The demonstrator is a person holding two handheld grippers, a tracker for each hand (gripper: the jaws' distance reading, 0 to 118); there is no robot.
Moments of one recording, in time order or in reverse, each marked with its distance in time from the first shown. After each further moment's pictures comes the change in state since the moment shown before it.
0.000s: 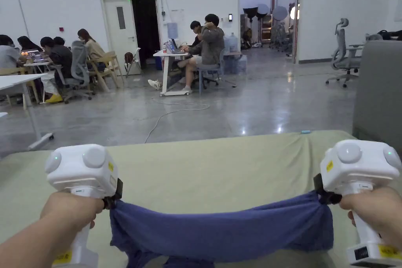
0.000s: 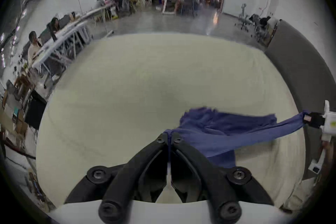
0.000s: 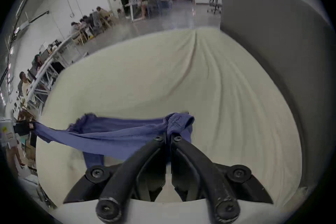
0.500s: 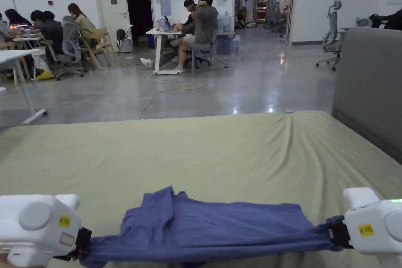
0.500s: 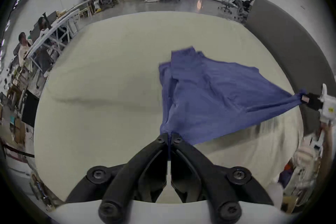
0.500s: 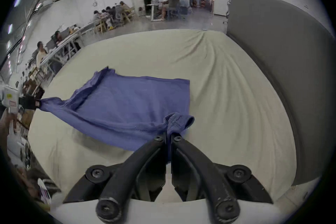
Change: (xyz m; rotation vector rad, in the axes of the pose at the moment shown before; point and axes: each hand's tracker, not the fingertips) left arm -0.035 -0.207 0.124 -0.098 -0.100 -0.123; right arm 0.053 -0.205 0.144 0.083 0.069 0.194
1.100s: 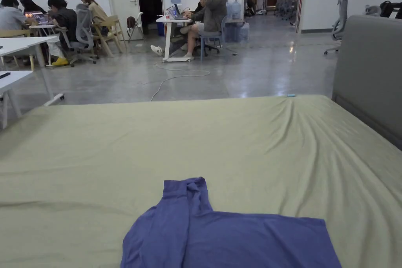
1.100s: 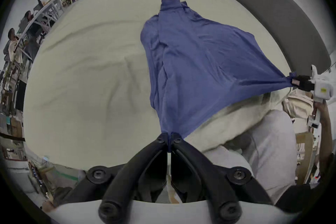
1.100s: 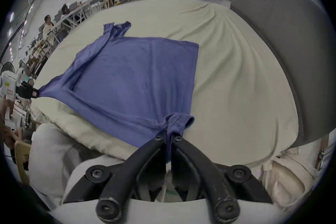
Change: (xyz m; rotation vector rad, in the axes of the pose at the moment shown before) left arm 0.026 -0.243 0.054 -0.188 -0.099 -0.069; right arm 0.004 -0.229 0.096 -0.193 0.015 0.082
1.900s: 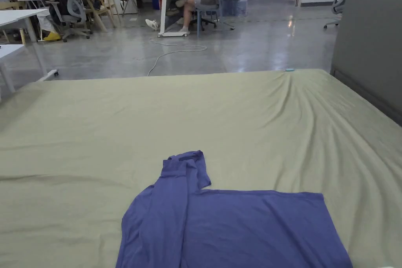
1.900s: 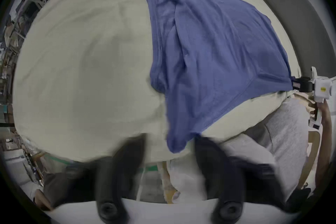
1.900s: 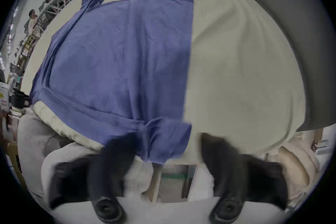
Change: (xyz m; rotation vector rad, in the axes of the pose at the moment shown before) left arm -0.006 -0.025 -0.060 -0.155 -0.006 0.073; right arm 0.013 -0.013 -0.064 -0.247 -0.067 -0.042
